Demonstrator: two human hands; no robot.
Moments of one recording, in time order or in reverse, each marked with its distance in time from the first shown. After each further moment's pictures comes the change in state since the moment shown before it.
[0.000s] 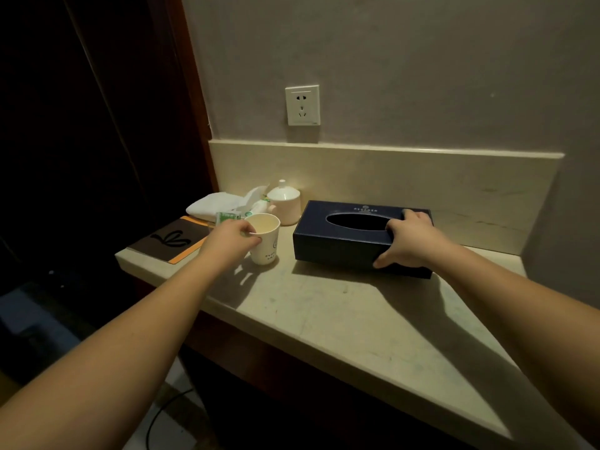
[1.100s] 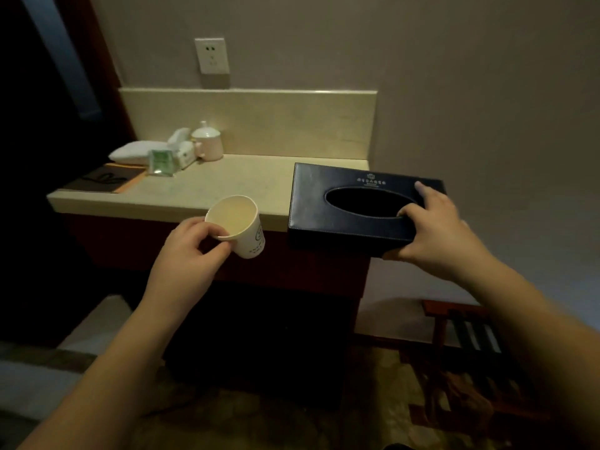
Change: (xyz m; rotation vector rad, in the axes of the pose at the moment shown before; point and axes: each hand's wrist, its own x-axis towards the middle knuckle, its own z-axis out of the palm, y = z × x) left_hand -0.349 0.001 -0.056 -0.468 0.017 0.303; right_hand -0.410 0.023 0.007 0.028 0.266 0.202
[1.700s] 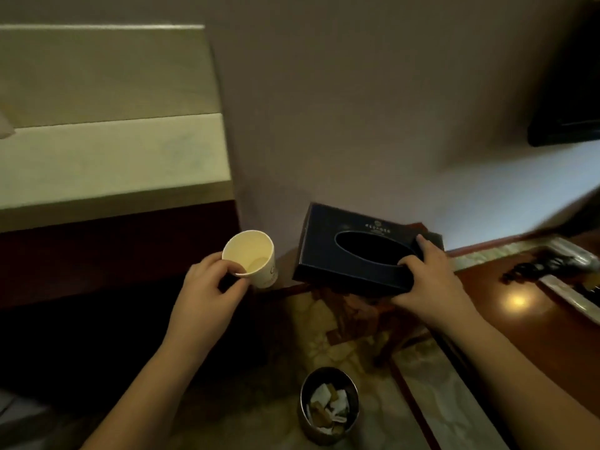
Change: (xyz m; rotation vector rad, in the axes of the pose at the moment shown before) left_hand -0.090 0.071 0.193 -0.058 -0.480 0.097; right_hand -0.200 0.175 0.041 -0.039 -0.093 0.548
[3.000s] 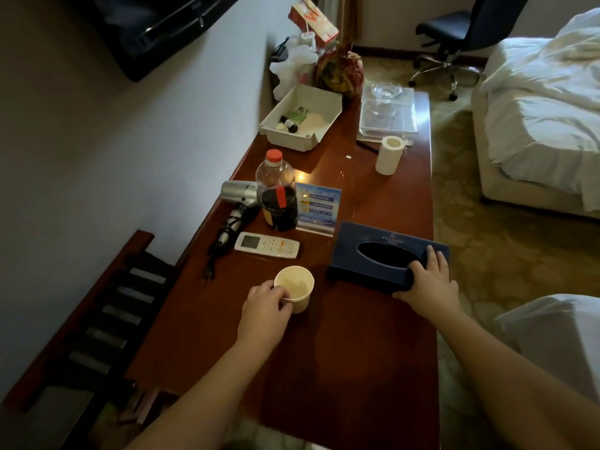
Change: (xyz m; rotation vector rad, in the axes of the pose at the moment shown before) left_hand -0.052 0.355 0.650 0.254 -0.978 0.717; right_hand -0.174 0.620 0.037 0.039 -0.006 1.247
